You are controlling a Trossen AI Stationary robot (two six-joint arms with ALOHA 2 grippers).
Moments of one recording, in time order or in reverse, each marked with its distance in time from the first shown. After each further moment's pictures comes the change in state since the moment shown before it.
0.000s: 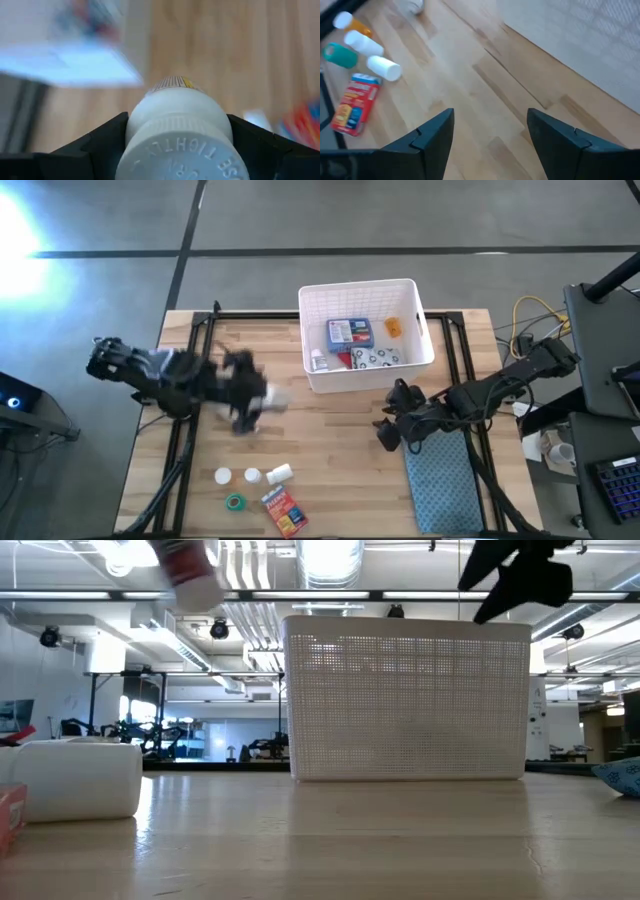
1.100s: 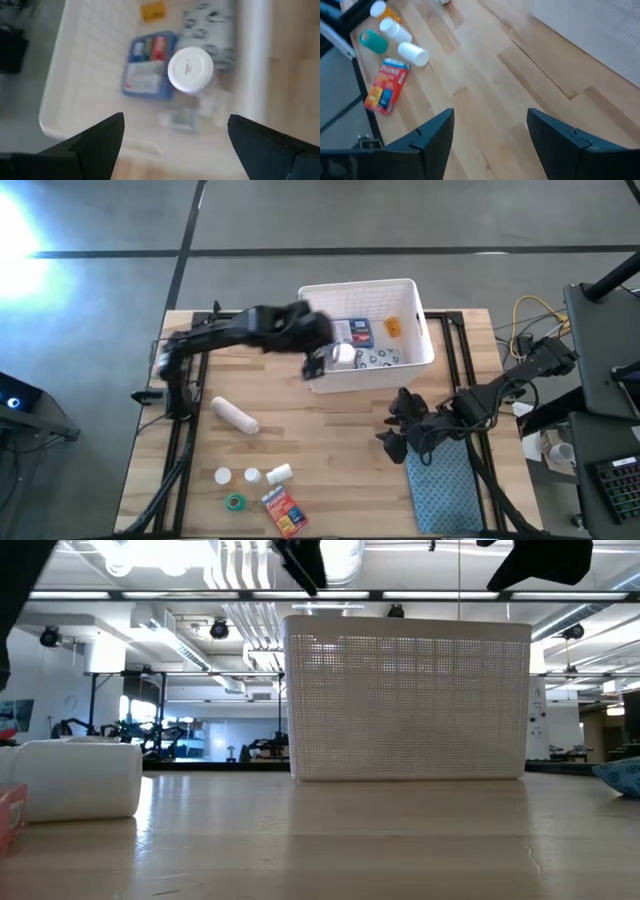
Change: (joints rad) left arm 0.421 0.559 0.635 -0.037 -0.031 0.348; right arm 0.095 0.001 0.050 -0.012 -0.017 0.027
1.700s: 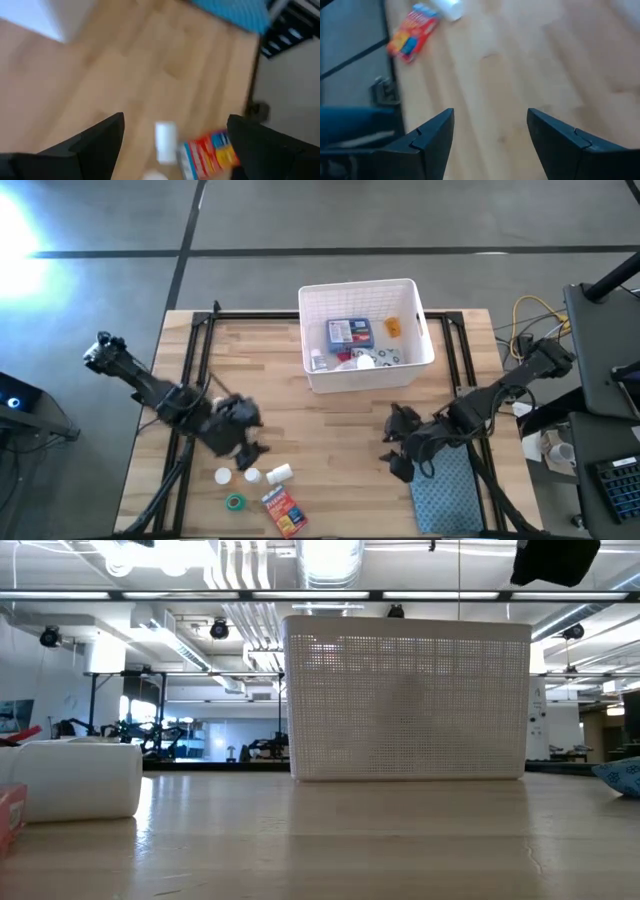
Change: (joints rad) left arm -0.656 -0.631 -0.930 0.378 0.049 -0.999; right arm 0.035 0.040 -0.013 0.075 -0.184 -0.188
